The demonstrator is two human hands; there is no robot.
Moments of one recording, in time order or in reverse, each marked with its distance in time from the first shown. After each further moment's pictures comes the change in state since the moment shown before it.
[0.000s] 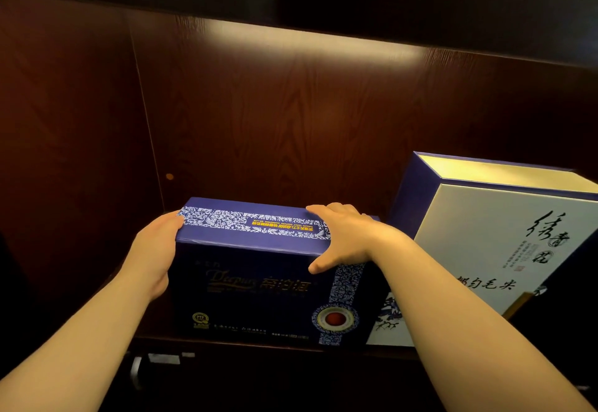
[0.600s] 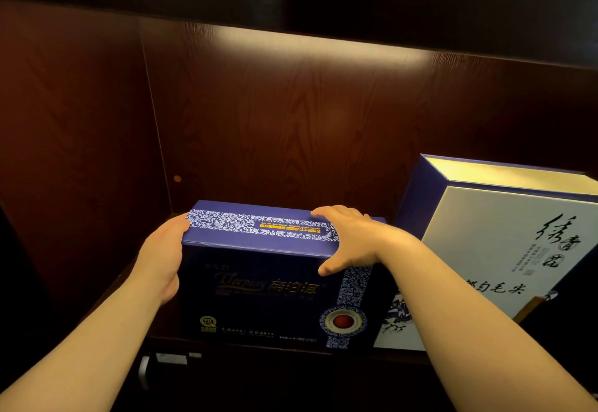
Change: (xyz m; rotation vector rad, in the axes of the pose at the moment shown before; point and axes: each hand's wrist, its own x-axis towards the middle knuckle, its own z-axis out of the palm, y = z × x) left_hand -0.008 -0.001 0.004 -0.039 0.012 -0.024; right_hand -0.001 0.004 0.001 0.073 0.008 -0.059
